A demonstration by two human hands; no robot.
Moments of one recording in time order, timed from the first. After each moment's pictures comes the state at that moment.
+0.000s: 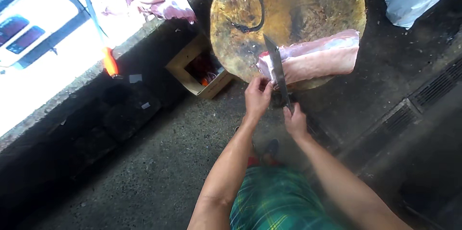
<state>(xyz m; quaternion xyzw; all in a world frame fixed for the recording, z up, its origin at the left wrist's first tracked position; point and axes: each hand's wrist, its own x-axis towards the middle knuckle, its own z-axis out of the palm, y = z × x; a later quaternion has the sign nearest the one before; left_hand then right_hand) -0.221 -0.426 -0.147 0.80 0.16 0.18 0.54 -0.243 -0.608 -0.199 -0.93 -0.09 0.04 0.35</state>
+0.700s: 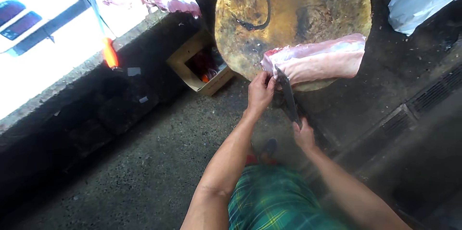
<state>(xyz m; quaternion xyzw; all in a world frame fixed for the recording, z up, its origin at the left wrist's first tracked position) -0.206 -0.416 -0.150 0.85 0.14 0.16 0.48 -0.271 -0.662 -0.221 -0.95 -0.10 0.12 0.28</state>
